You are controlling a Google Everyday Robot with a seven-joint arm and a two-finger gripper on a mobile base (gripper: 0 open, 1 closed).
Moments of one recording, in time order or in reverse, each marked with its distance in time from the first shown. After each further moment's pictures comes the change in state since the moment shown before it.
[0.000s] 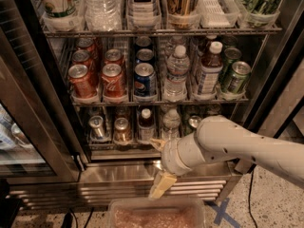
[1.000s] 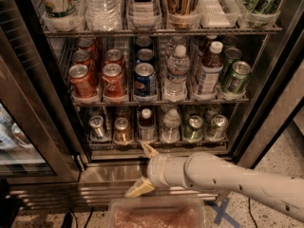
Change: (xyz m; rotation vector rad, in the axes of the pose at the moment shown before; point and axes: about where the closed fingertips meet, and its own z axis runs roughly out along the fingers) arm -0.003 -0.016 0.070 0.268 -0.193 0.117
